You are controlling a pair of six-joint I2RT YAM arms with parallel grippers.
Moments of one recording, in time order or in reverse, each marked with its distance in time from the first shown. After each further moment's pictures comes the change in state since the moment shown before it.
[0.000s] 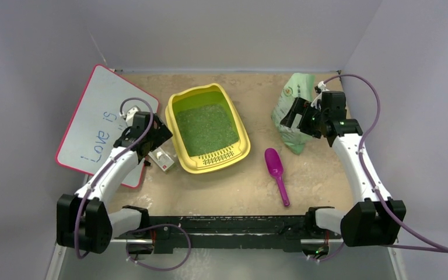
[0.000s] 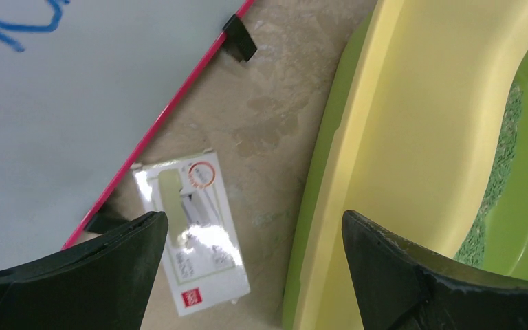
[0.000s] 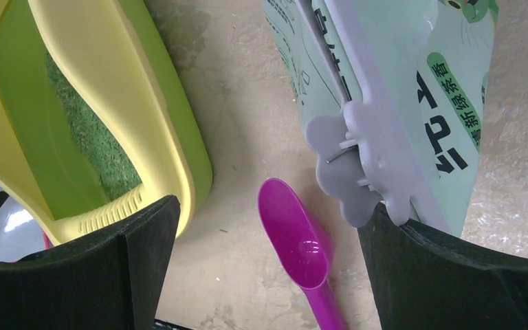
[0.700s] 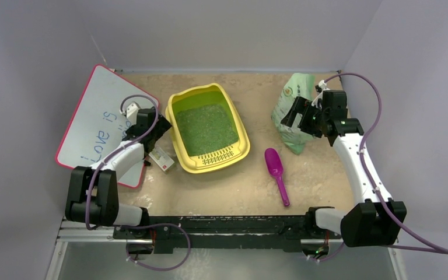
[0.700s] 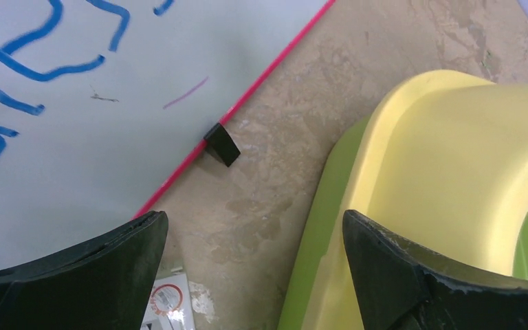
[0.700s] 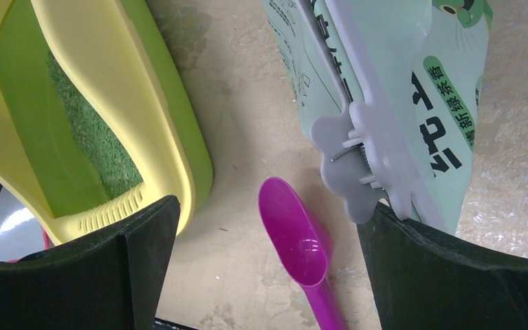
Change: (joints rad) left arm 0.046 0.244 -0.056 0.434 -0.076 -0.008; right arm -0.001 0.001 0.024 -0.023 0.002 -0.008
